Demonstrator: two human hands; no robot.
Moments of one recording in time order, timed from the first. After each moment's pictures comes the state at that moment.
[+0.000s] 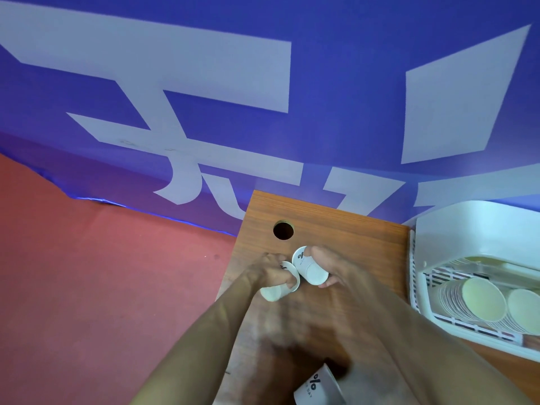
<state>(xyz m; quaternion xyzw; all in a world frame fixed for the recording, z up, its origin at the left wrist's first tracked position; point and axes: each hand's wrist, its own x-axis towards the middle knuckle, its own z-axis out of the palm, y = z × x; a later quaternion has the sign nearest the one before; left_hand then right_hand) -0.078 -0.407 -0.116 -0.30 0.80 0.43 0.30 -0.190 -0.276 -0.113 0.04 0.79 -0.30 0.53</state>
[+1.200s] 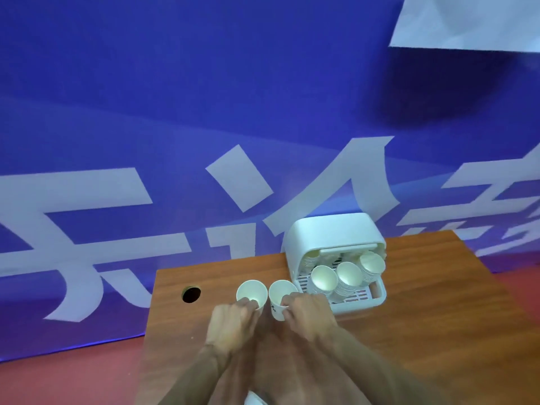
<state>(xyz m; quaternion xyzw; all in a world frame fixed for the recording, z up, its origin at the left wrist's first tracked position) -0.066 -0.263 -0.003 0.06 1.00 0.01 -0.06 -0.132 -0.064 -0.019 -0.29 0.95 -0.05 0.07</state>
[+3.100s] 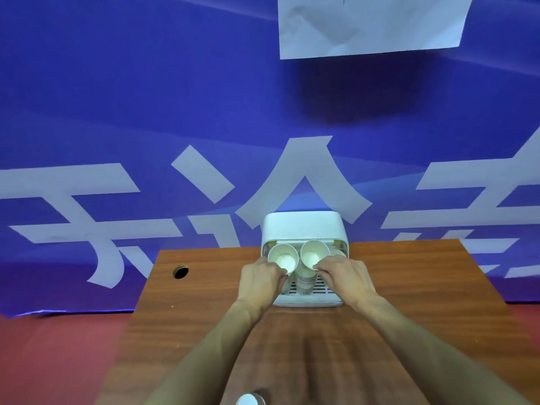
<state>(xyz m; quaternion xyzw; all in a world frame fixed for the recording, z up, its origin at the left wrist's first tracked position) -0.112 -0.043 0.071 -0.02 1.00 -0.02 -0.05 -0.204 0.164 0.042 -0.31 0.94 -0.12 -0.05</state>
